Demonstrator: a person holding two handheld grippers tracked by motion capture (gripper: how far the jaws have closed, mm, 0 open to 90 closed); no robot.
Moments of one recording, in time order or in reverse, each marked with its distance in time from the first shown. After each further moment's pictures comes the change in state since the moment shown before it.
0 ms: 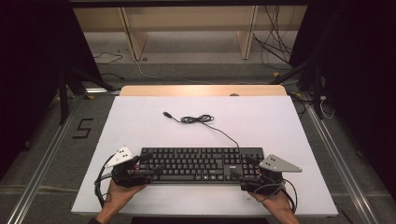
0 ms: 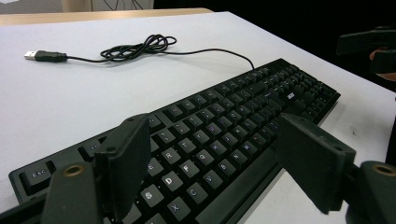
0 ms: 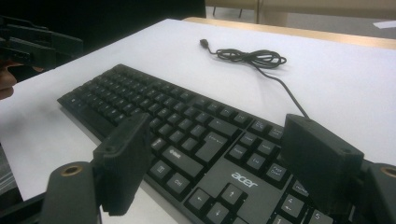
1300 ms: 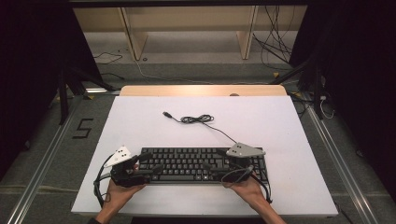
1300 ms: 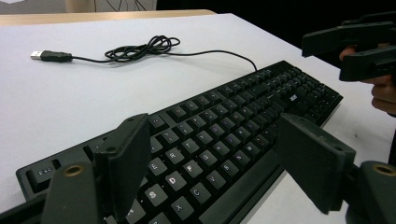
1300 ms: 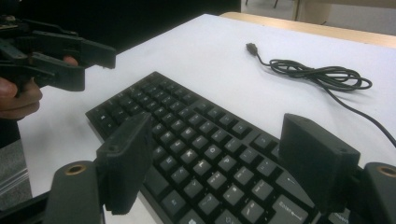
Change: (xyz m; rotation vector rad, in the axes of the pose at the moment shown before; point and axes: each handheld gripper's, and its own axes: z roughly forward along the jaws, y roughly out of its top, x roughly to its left) left arm 0.002 0.000 -0.002 -0.004 0.009 -0.006; right arm 0.033 0.032 0.068 0.052 0.120 -0.031
